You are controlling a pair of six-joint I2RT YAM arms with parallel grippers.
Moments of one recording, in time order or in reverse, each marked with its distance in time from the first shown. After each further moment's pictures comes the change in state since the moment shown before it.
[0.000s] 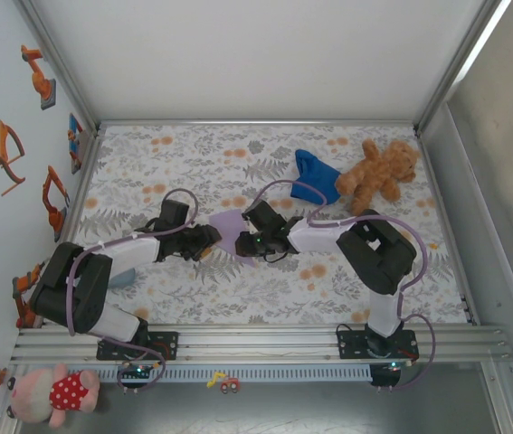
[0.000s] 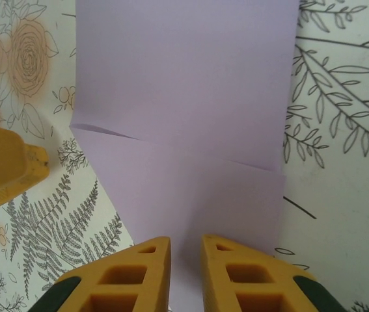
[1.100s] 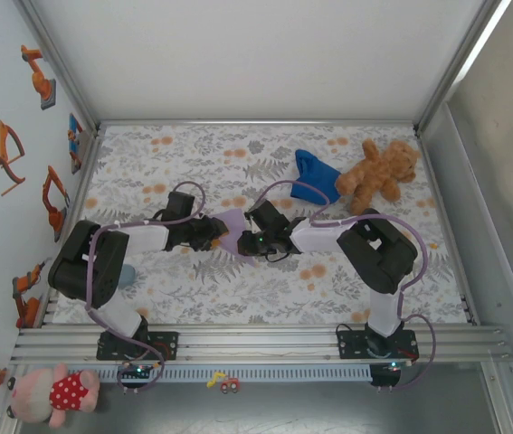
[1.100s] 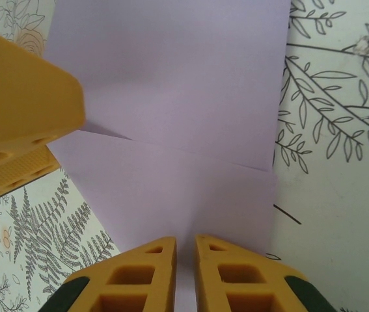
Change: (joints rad) left arm 0.011 0.180 0.098 0.116 0.125 -0.028; right arm -0.017 0.000 -0.028 0.047 -0.027 0.005
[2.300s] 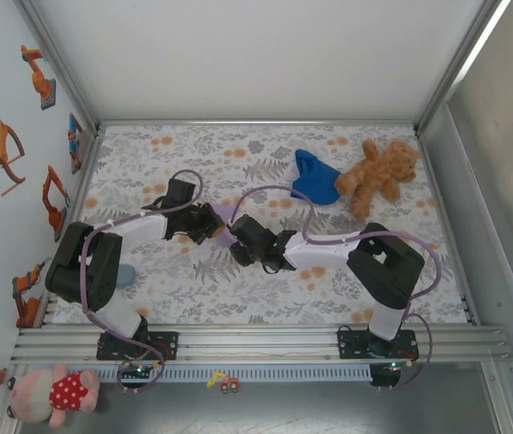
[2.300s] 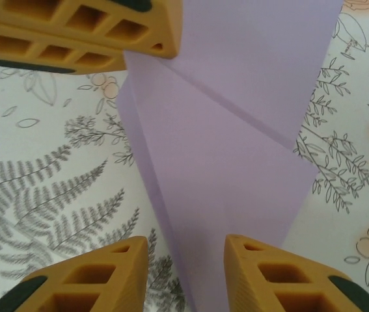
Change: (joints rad) left arm -0.001 -0.037 0.134 -0.207 -0.056 -0.021; right arm 0.188 -0.084 0.015 -0.072 0.457 -0.383
